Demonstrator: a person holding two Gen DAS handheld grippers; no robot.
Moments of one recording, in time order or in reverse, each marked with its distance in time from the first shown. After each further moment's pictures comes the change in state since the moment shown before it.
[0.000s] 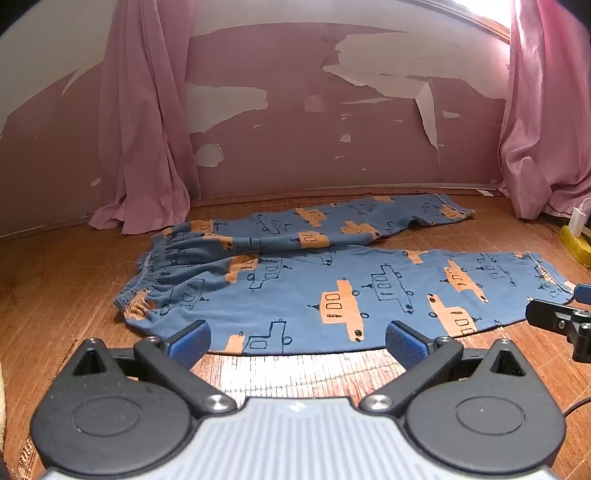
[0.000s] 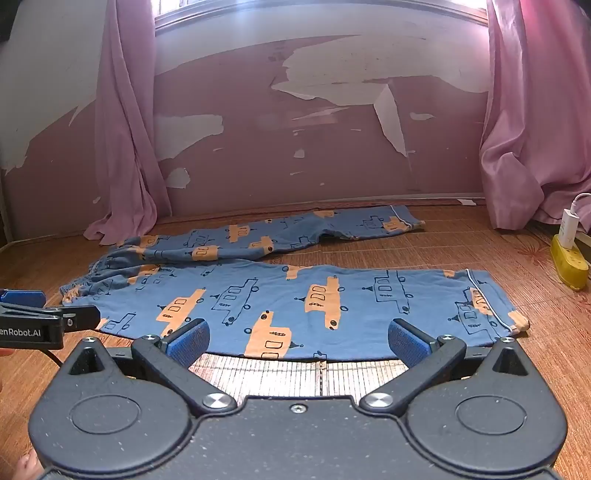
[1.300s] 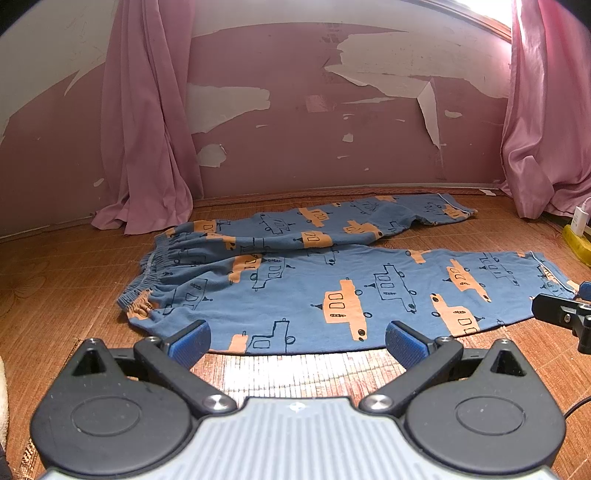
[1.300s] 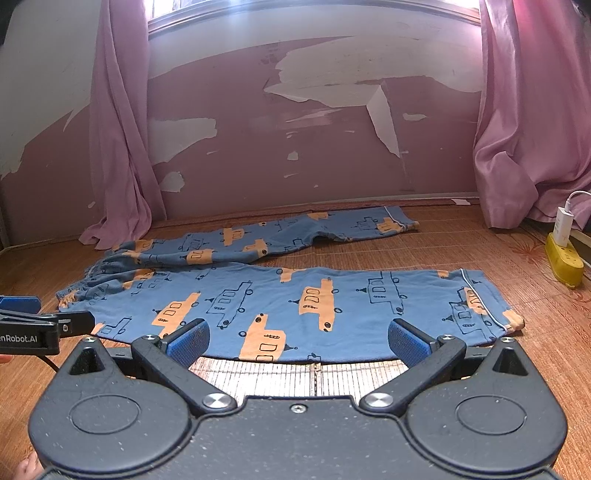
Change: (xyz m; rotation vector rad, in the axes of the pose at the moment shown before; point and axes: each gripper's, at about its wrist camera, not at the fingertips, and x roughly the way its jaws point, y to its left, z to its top) left arm 0.000 0.002 -0.004 0.012 -0.004 0.004; right arm -0.001 -0.001 -0.001 0.007 -0.005 -0.003
